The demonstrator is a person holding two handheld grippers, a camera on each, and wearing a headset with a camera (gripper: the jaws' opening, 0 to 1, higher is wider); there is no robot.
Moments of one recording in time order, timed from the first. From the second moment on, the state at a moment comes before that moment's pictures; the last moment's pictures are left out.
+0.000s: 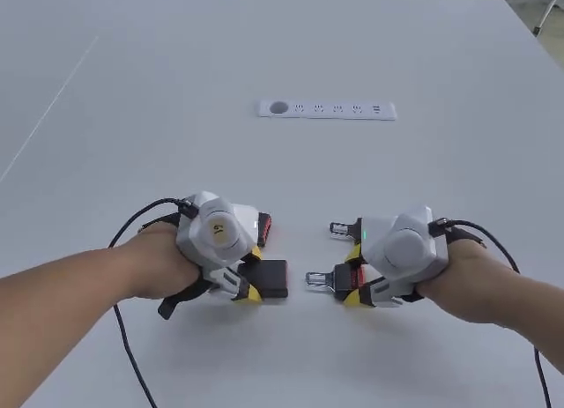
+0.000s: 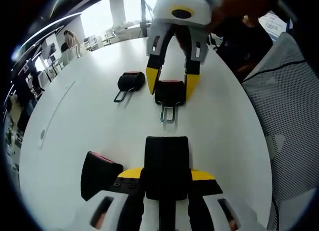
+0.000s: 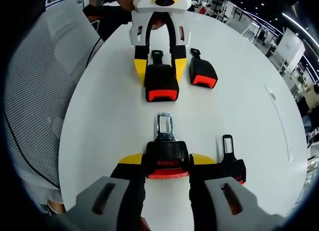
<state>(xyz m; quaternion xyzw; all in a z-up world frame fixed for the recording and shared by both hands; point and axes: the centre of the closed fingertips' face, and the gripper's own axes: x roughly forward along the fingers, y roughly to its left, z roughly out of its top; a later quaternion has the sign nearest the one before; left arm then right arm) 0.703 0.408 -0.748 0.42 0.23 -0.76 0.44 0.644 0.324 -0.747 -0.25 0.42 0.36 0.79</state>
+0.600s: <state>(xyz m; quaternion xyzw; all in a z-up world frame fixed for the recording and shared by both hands) 0.702 0.409 -0.748 0.42 0.24 -0.76 0.44 0.657 0.346 -0.746 -0.27 0.41 0.35 0.80</state>
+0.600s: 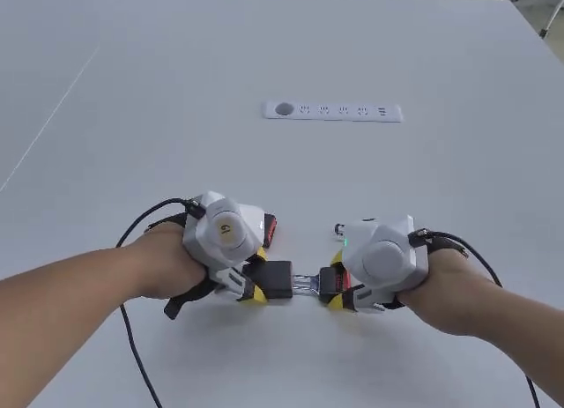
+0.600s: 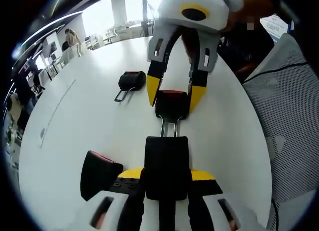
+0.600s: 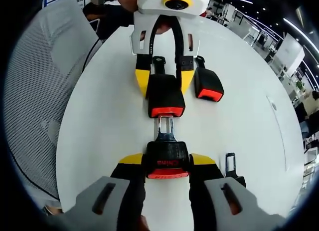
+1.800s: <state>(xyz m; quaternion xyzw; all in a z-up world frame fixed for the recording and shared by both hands) 0.701 0.409 -0.748 0.42 0.23 -0.77 0.43 0.667 0.359 -0.745 -0.30 0.40 0.39 0.77</state>
